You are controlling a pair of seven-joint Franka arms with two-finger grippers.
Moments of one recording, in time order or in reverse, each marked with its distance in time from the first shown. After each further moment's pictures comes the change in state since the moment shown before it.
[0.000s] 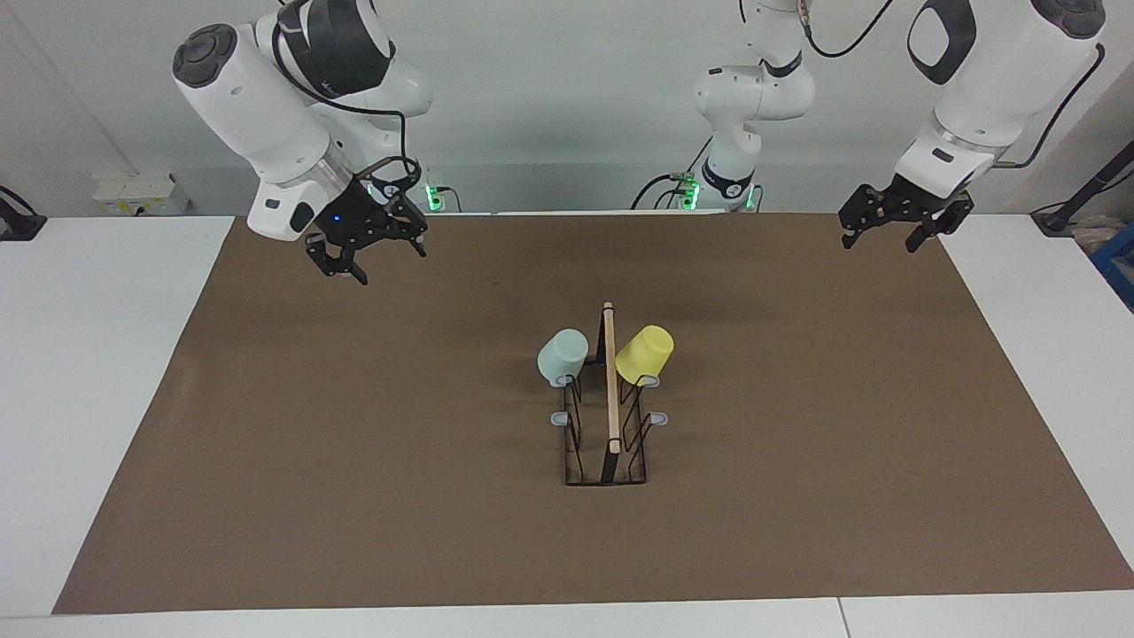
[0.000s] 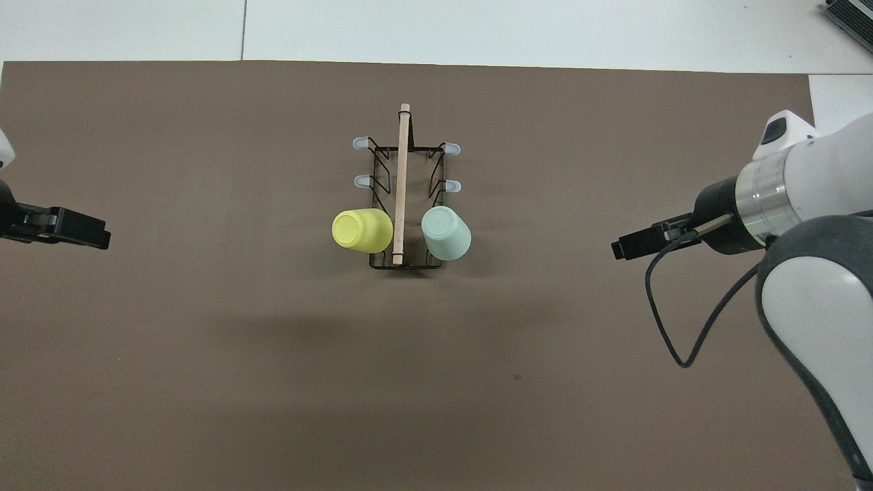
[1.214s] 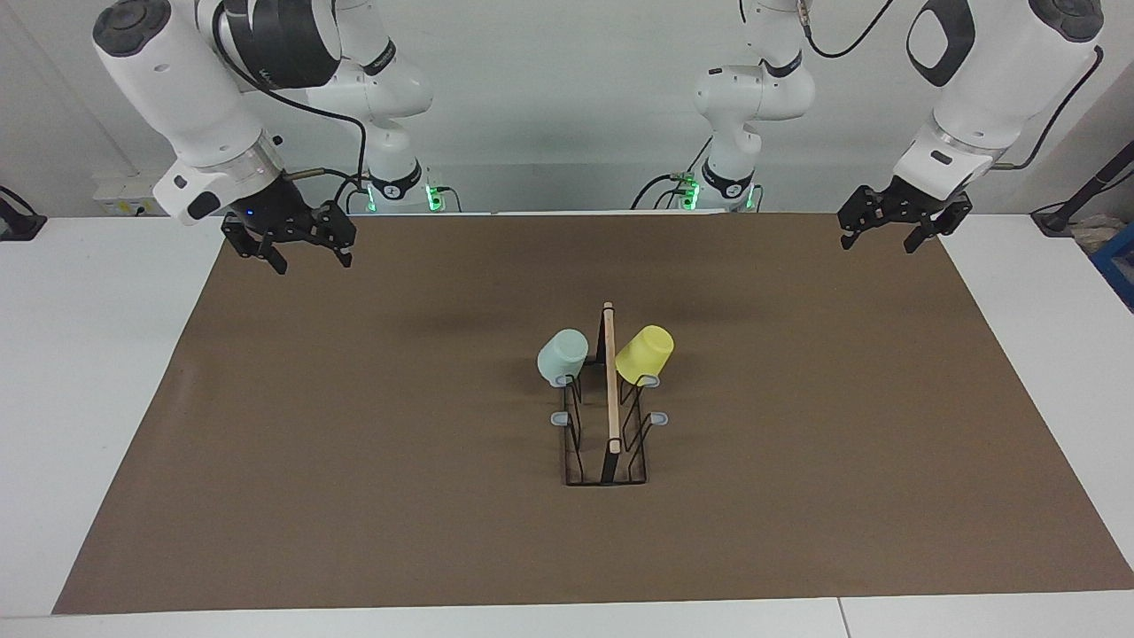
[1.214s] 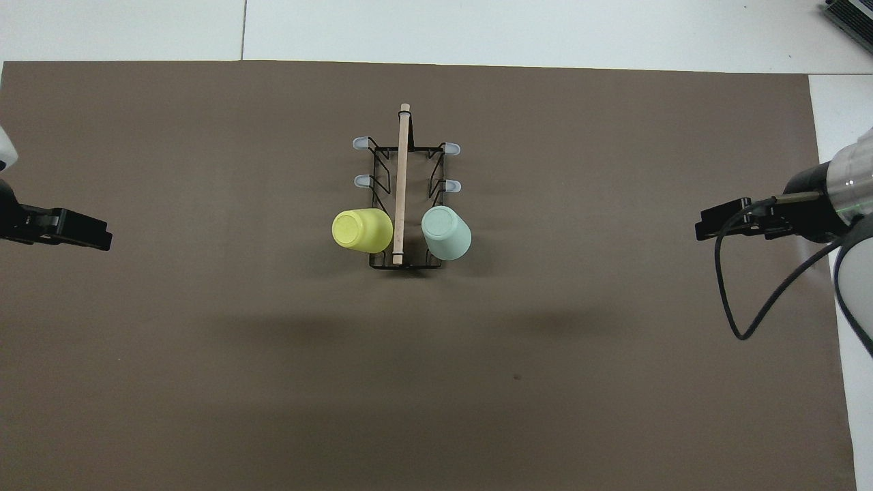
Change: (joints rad) left arm 0.000 0.000 0.000 -0.005 -0.001 0.000 -0.001; right arm -0.079 0.008 -0.022 0.086 -0.193 -0.095 0.165
